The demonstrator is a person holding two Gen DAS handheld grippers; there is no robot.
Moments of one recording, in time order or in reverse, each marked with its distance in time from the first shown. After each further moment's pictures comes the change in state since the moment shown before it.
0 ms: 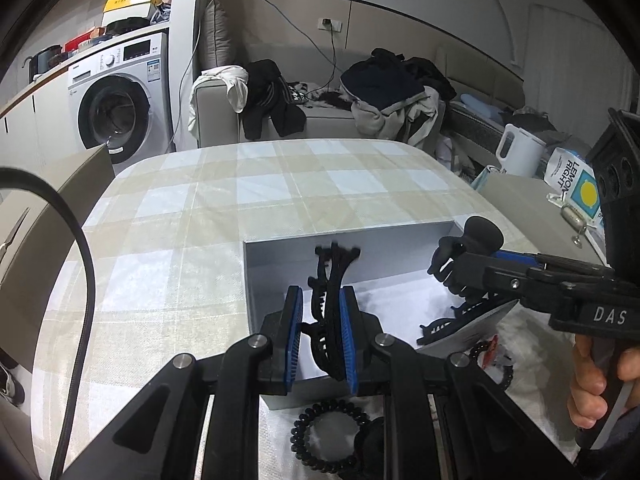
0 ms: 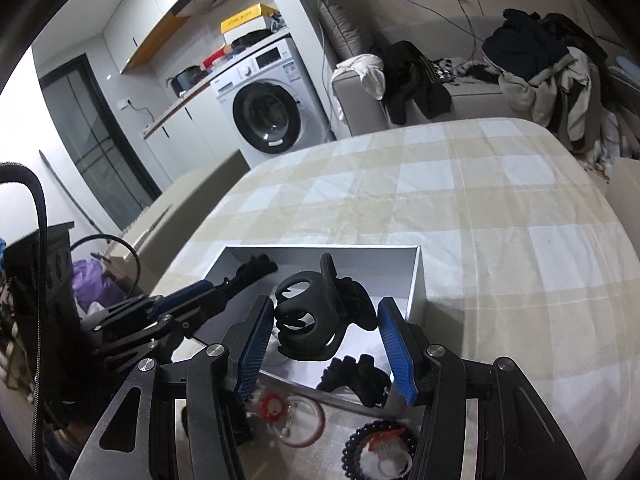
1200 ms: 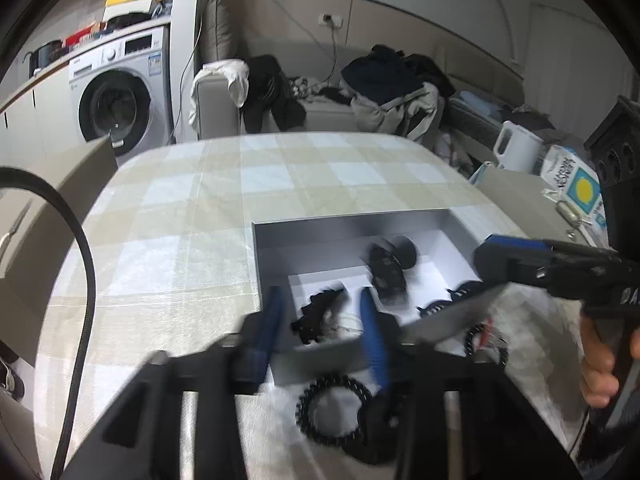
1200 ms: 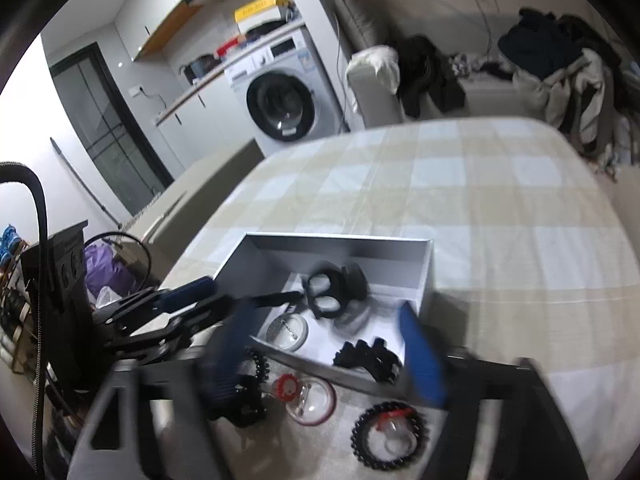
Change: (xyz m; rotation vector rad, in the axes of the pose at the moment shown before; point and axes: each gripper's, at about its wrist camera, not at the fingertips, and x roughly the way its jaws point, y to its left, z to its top) left arm -0.018 0.002 -0.004 0.000 0.010 -0.023; right arm -0.024 0.005 -0.001 -0.034 0.010 0.029
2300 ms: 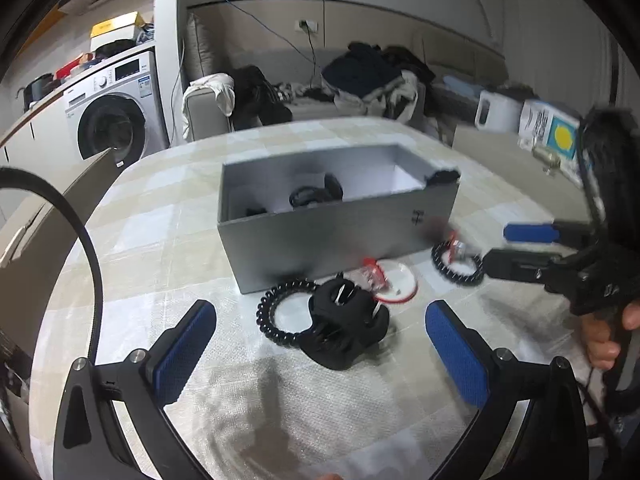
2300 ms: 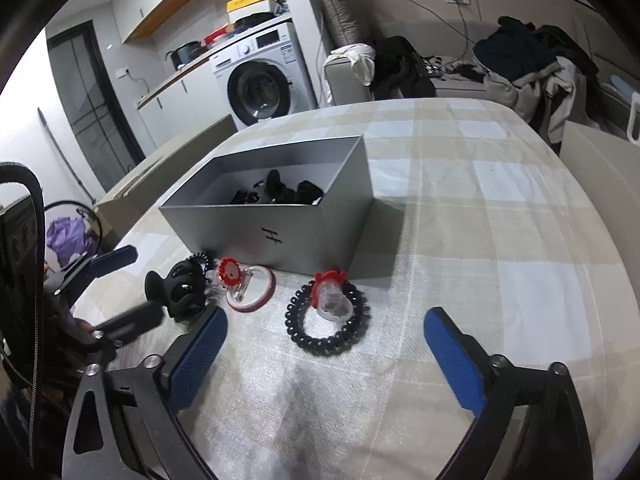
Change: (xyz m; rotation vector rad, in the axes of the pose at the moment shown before) left arm -0.013 -0.034 -0.063 0.124 -0.010 0.061; right arm -0.018 -0.019 -0.080 -0.055 0.028 -0.117
